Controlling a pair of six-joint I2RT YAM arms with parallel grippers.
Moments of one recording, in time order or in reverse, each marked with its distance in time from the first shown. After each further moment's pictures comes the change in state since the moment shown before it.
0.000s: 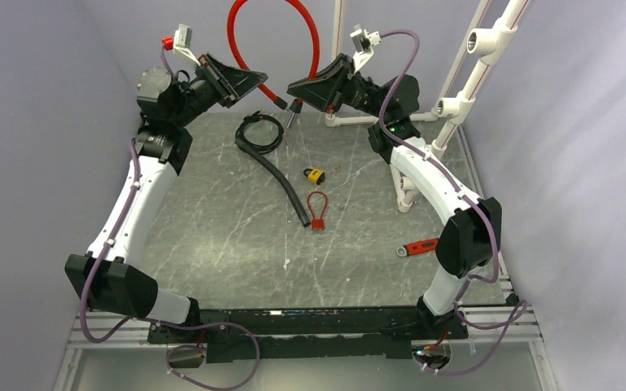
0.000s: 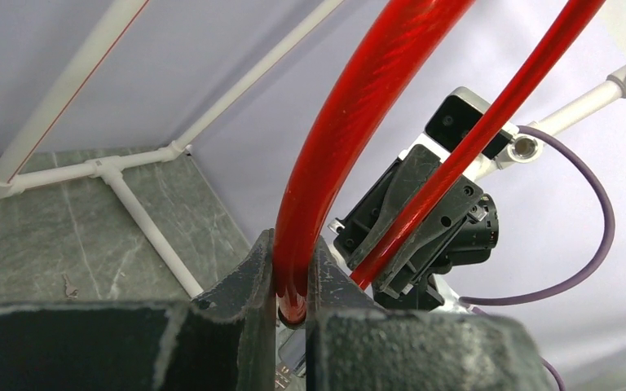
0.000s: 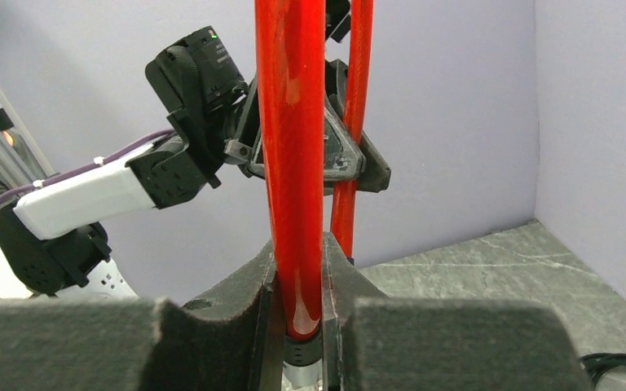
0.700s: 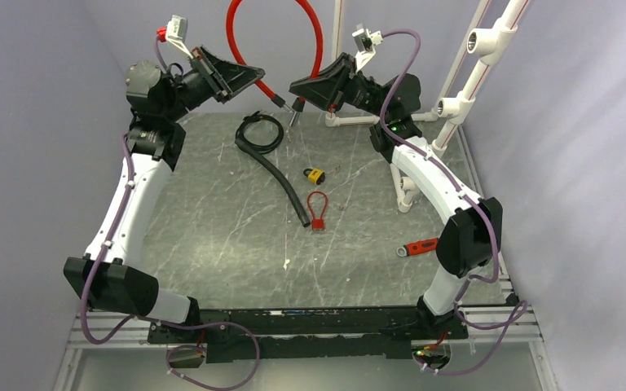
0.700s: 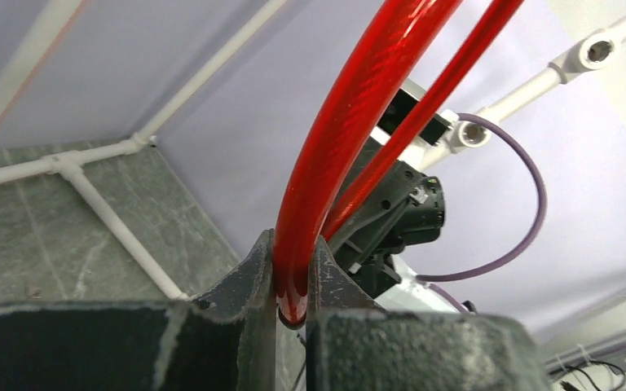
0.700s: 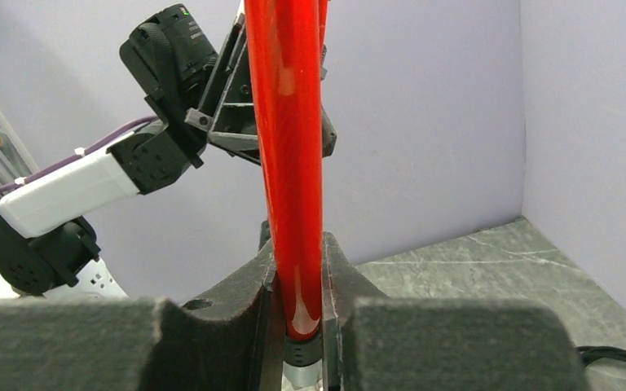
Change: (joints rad) left arm 0.020 0.013 0.072 0.004 0.104 -0.080; right arm -0.011 0.000 0.000 -0.012 0.002 -0.021
